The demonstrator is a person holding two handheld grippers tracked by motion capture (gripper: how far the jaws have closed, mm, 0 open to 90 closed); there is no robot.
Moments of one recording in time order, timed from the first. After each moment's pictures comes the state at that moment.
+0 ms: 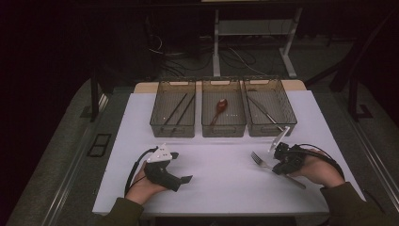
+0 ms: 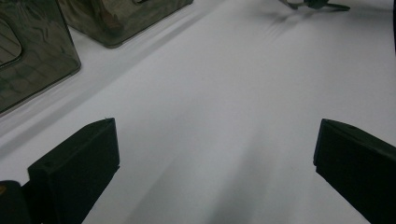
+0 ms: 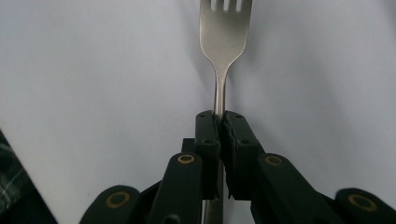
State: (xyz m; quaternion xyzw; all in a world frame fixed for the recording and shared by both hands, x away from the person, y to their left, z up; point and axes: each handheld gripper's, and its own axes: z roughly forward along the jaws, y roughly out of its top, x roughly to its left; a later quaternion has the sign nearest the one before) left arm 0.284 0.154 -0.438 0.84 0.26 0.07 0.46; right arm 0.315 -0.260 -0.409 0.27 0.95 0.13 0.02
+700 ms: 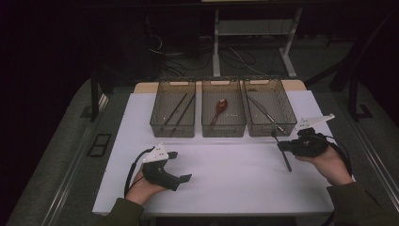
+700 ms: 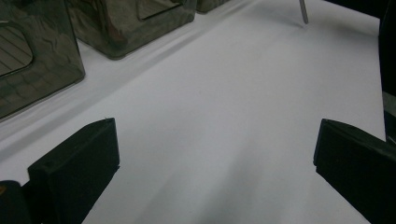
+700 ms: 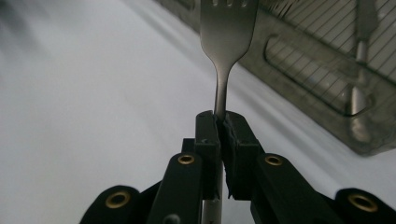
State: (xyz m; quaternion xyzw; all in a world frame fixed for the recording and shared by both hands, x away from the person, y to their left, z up) left arm 0.280 0.161 -0.436 0.82 0.28 0.07 0.50; right arm 0.321 -0.311 -0.379 0.38 0.85 0.36 0.09
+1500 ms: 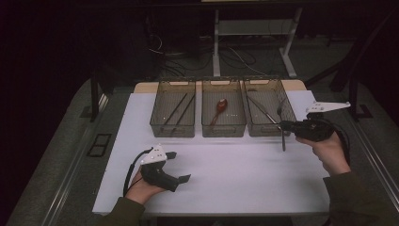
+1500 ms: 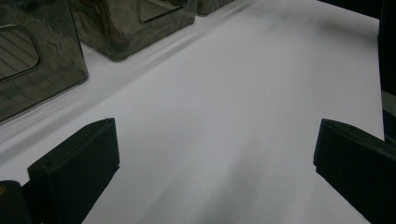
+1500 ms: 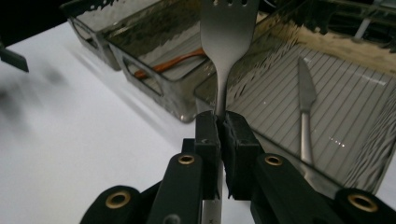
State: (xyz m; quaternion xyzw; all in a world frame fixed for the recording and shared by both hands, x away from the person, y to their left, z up) left arm 0.278 0.162 -0.435 0.82 0.27 0.07 0.50; right arm 0.347 -0.326 -0.358 0.39 0.79 0.45 0.13
